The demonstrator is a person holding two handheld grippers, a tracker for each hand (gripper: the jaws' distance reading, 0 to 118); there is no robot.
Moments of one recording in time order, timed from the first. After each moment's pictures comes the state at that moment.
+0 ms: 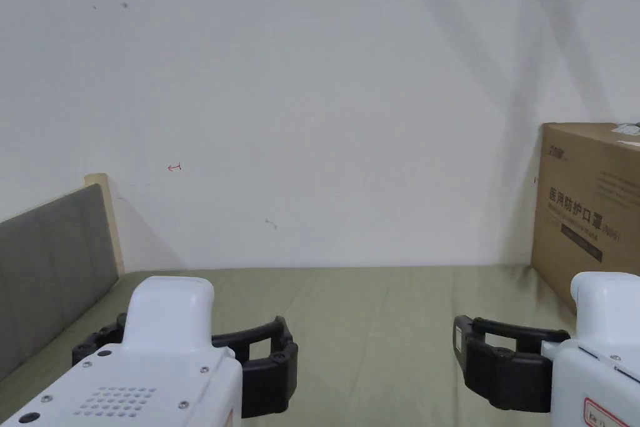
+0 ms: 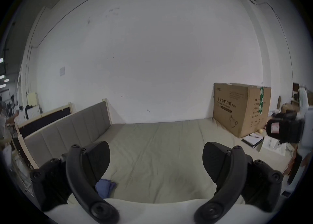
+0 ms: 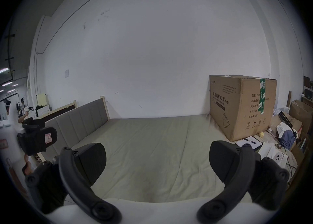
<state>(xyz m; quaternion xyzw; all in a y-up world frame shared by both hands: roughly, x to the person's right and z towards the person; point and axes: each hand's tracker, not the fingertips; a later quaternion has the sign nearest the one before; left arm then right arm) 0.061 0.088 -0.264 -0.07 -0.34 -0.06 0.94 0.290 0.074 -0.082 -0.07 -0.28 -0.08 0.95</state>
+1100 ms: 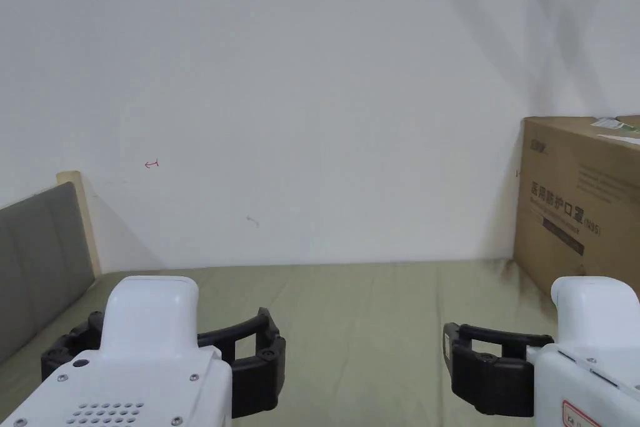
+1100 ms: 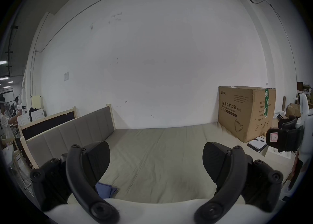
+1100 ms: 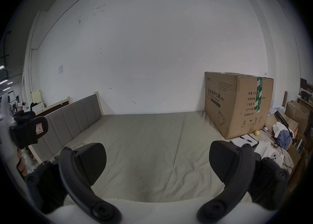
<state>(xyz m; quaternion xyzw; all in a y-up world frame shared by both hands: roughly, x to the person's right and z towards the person) 0.078 0.087 -0.263 -0.05 -0.31 -0.05 0.95 0.305 0.067 -0.092 -0.09 -0.30 -0.08 0.94</state>
